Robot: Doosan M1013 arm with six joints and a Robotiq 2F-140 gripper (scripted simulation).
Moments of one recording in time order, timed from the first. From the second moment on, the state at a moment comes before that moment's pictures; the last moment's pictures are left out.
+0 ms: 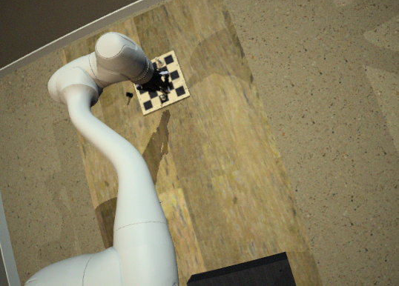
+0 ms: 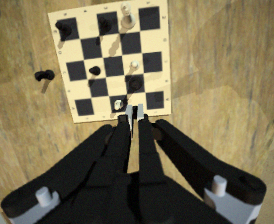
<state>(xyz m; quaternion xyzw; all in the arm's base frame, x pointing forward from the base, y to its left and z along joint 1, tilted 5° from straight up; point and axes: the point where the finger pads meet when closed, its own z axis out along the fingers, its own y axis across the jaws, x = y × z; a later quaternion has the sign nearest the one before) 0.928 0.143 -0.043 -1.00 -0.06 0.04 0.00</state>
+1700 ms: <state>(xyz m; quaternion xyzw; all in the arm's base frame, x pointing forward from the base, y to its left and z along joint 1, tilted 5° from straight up) 0.925 0.142 -0.096 -1.00 -0.06 0.04 0.00</state>
